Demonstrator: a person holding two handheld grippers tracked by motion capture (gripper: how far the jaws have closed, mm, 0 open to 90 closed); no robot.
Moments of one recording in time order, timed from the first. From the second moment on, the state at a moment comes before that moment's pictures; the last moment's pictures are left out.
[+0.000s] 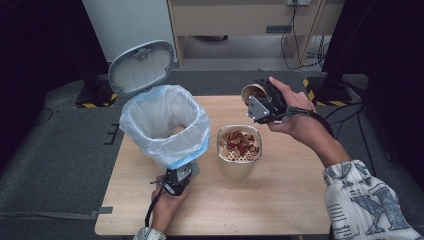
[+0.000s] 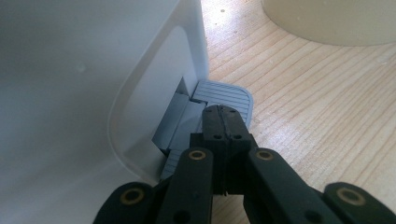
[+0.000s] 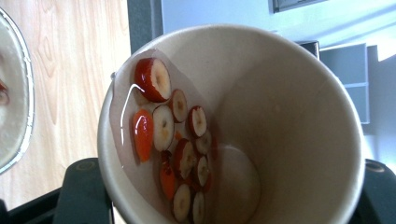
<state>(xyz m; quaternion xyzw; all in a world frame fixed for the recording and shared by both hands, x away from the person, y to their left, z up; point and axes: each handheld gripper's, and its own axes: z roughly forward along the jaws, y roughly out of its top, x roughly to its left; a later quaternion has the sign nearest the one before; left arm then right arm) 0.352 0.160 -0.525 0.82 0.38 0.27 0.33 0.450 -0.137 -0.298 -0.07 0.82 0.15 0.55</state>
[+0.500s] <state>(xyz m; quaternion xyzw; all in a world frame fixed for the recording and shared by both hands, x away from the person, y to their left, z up) 0.352 0.160 -0.525 0.82 0.38 0.27 0.33 0.450 -0.136 -0.296 -0.08 0.81 0.13 0.56</state>
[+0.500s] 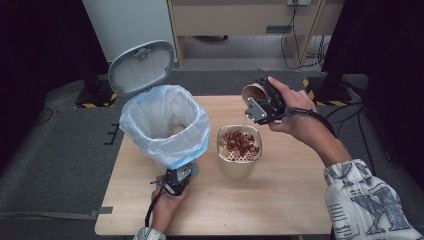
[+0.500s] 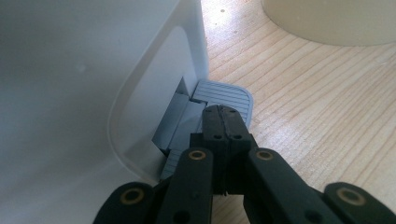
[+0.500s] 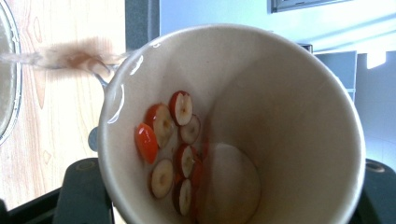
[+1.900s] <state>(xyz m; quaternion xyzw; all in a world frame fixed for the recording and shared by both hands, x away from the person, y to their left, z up) 0.351 0.160 -0.525 0.82 0.38 0.27 0.33 0.444 -0.125 -0.297 -0.14 0.79 0.05 0.59</state>
